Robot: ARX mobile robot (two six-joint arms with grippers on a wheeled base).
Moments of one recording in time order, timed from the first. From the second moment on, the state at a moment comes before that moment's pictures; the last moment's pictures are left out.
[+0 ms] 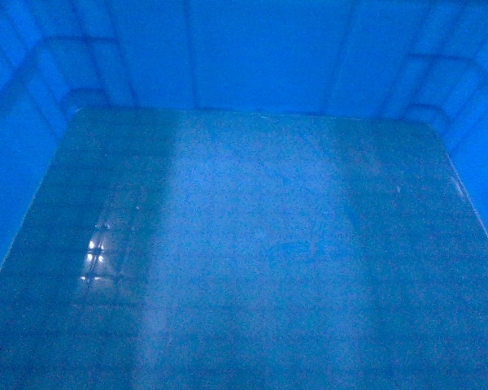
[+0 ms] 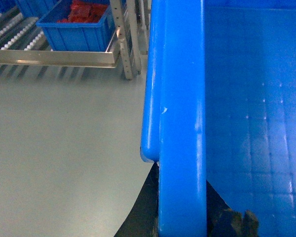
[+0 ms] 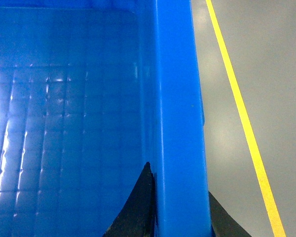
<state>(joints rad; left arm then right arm) -0.53 0.70 0.52 -0.34 -0.57 -0.26 0.39 0.71 0.38 -0.13 0.41 0.21</state>
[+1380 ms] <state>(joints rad) -0.53 0.70 0.52 -0.33 -0.57 -0.26 0.39 0.71 0.37 -0.13 0.41 0.21</state>
